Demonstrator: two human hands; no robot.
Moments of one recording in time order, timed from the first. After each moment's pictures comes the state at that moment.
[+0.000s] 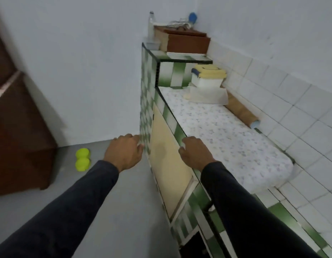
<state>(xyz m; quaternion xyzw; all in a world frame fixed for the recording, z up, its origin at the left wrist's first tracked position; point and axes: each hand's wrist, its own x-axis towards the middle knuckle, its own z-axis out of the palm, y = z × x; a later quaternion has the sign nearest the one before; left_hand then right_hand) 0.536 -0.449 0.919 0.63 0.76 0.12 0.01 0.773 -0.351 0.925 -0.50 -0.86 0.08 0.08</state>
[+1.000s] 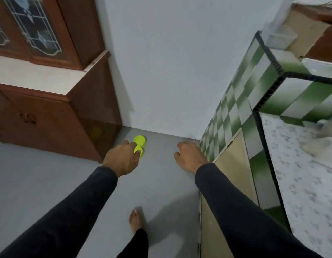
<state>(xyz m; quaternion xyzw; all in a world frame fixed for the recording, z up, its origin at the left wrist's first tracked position) 0.231 -0.332 0.832 0.37 0.92 0.08 0.12 0.382 -0.133 0.833 -0.29 -0.94 0.17 -0.06</state>
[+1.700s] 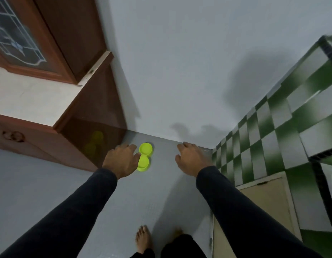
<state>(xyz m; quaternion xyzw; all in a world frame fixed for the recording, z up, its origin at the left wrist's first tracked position) -0.005 -0.228 0.791 0.37 0.92 0.03 0.16 0.150 -0.024 0.807 -0.23 -0.96 0.12 -0.14</state>
